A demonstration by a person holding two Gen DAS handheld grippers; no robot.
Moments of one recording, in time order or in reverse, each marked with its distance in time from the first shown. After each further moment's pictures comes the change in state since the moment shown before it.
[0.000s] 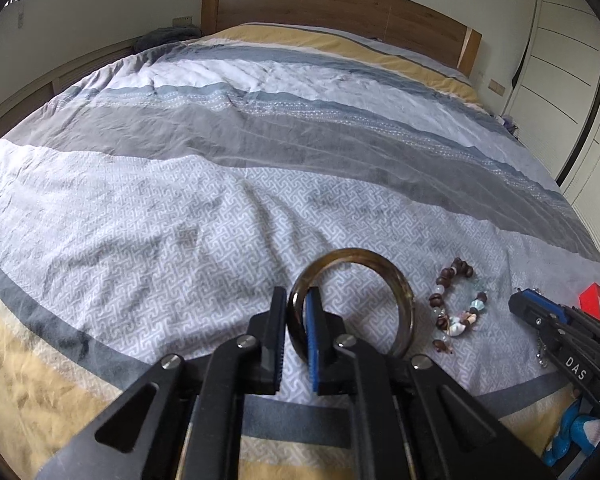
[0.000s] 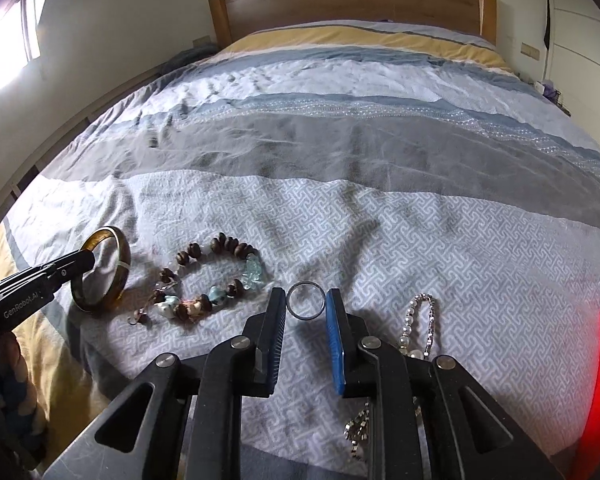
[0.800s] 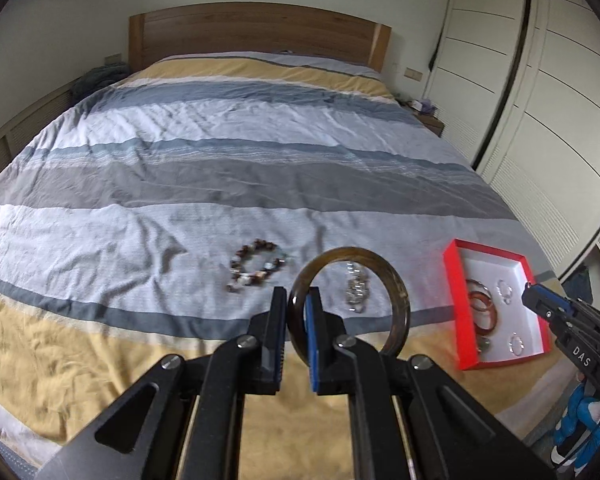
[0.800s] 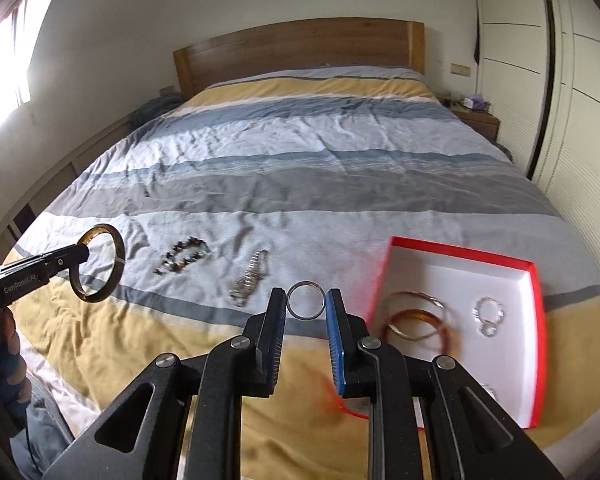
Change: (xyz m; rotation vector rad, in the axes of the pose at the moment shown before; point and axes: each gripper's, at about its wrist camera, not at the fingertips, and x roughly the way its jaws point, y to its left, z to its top) left arm -0.150 -0.148 -0.026 0.186 -0.013 -0.197; right arm -0.228 -0.091 -0.060 0.093 -0.120 -0.149
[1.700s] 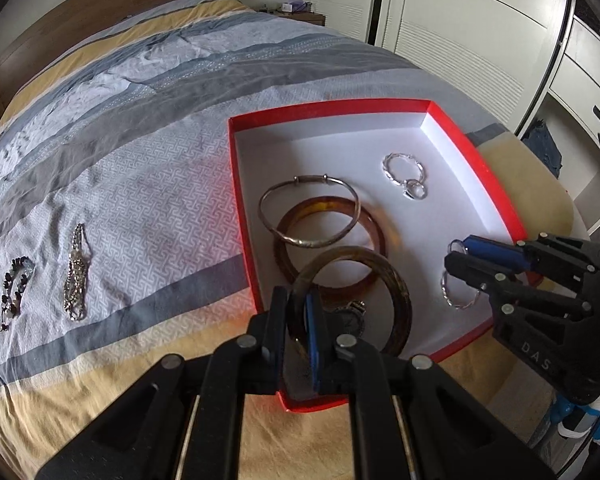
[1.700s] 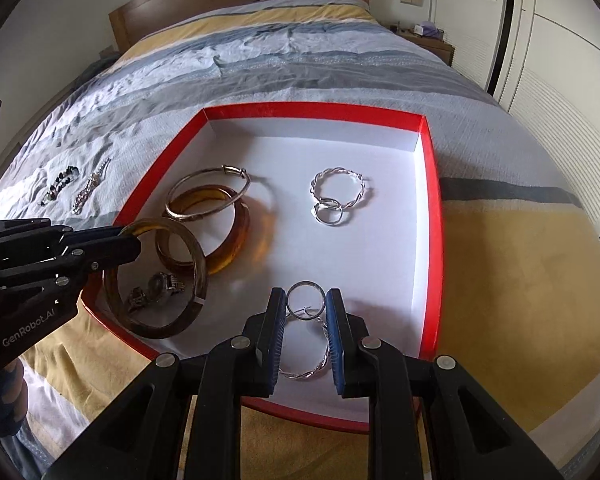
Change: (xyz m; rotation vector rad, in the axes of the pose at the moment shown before) left arm 0.139 -0.228 -0.057 0.387 0.255 -0.157; right arm 0.057 -0.162 -0.079 0.069 0.232 -0.106
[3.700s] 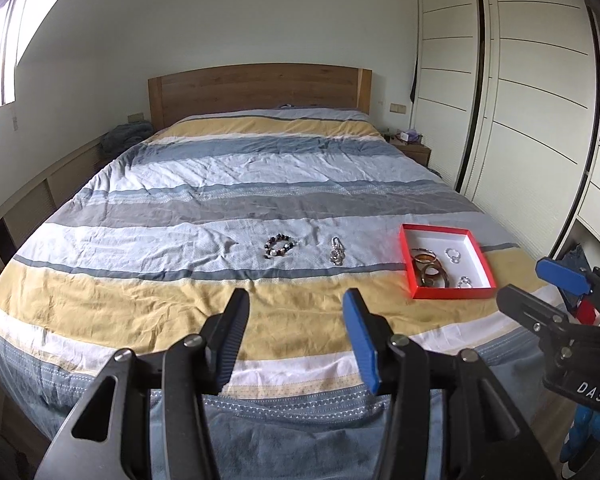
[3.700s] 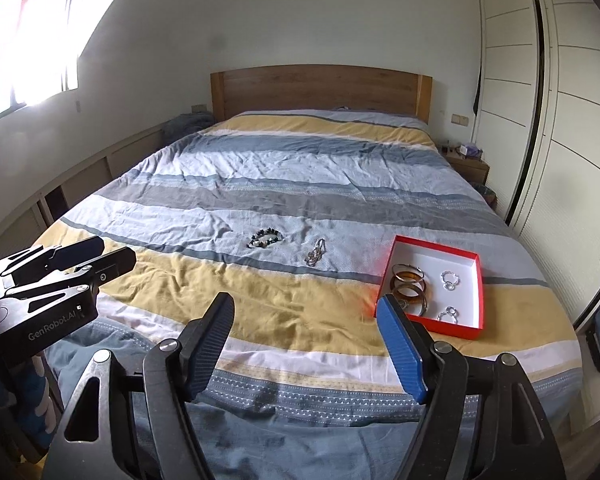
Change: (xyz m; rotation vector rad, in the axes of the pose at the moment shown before) left arm -0.372 0.098 -0.218 -0.310 -0.424 0.294; right arm -0.311 0.238 -0.095 -0.170 -0.367 0.095
